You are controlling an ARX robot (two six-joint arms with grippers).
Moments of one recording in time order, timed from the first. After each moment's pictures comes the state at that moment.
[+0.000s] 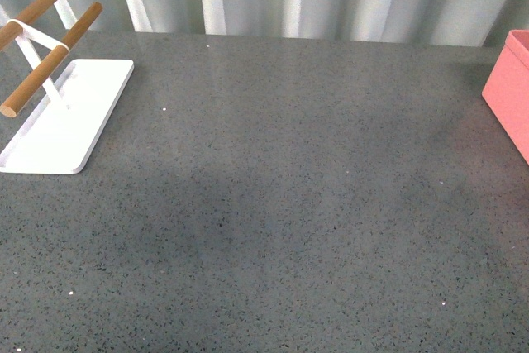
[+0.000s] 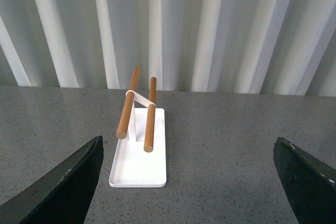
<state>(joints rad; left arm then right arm) 0.00 0.00 0.02 0.00 0.00 0.00 -0.48 1.88 1.15 -0.06 -0.32 -0.40</state>
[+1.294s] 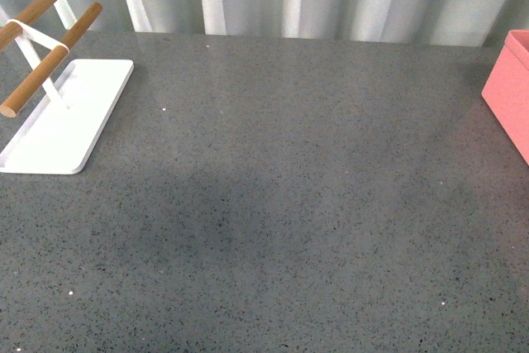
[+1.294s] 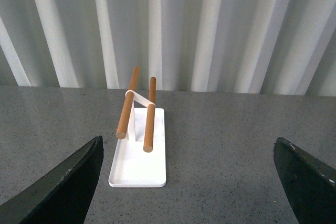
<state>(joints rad) 0.00 0.00 0.02 0.00 0.00 0.00 -0.48 1.64 1.12 0.08 -0.43 -0.40</state>
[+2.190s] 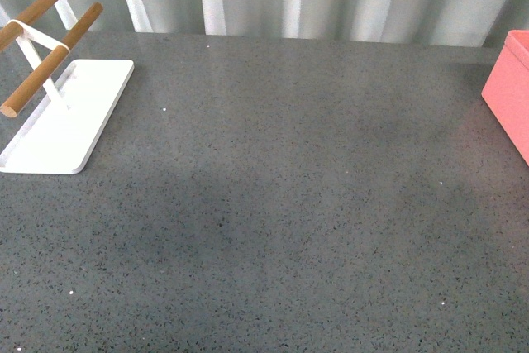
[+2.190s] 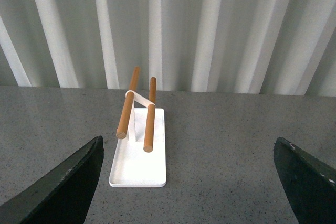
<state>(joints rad) 0.00 0.00 0.02 0.00 0.00 0.00 0.00 0.90 0.36 0.54 -0.01 -0.04</state>
